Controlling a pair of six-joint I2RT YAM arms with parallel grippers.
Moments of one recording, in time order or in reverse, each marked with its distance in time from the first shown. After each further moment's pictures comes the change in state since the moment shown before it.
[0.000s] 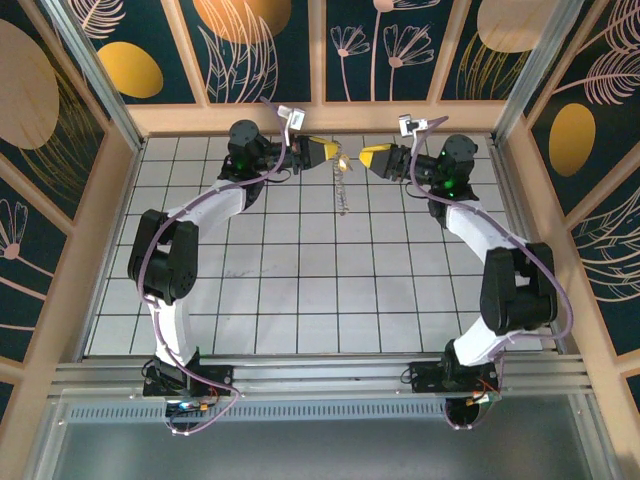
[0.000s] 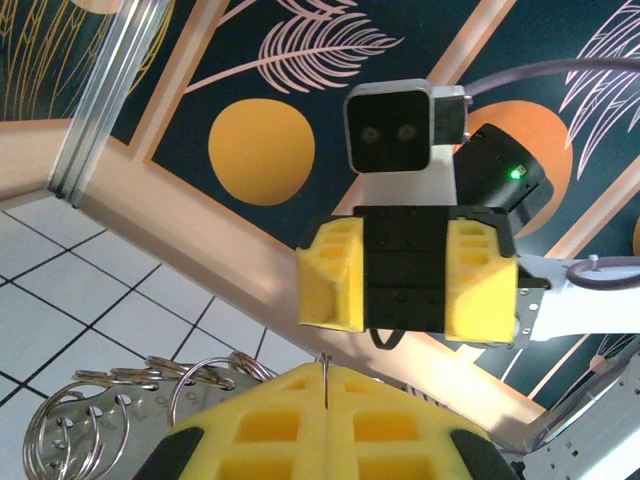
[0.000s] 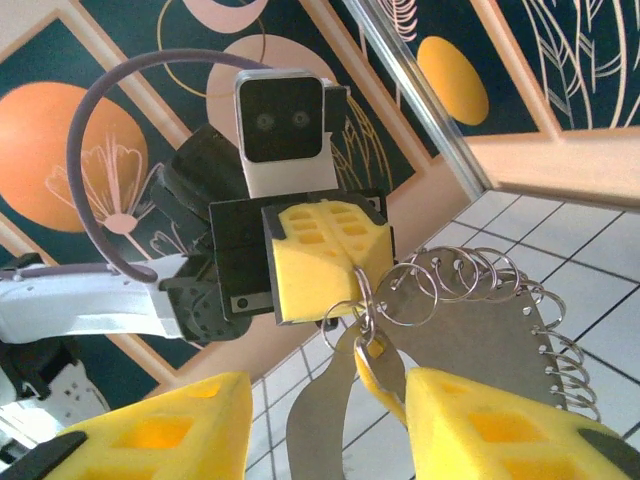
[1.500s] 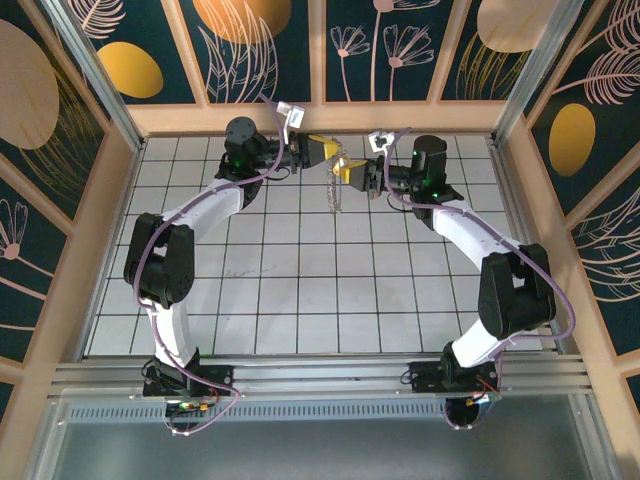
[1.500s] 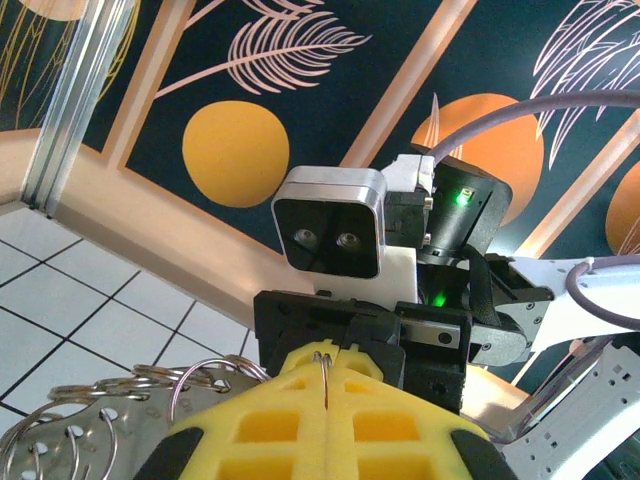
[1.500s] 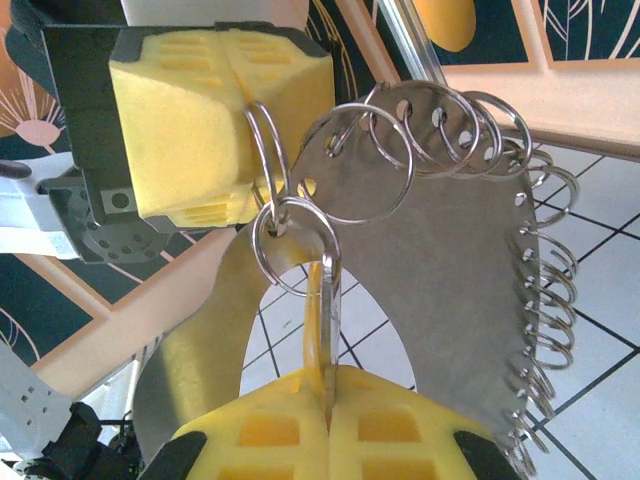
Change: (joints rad) left arm -0.004 -0.032 0.008 -0.013 0.031 0.001; right arm 0.127 0.011 0.035 -0.351 0.109 -0.368
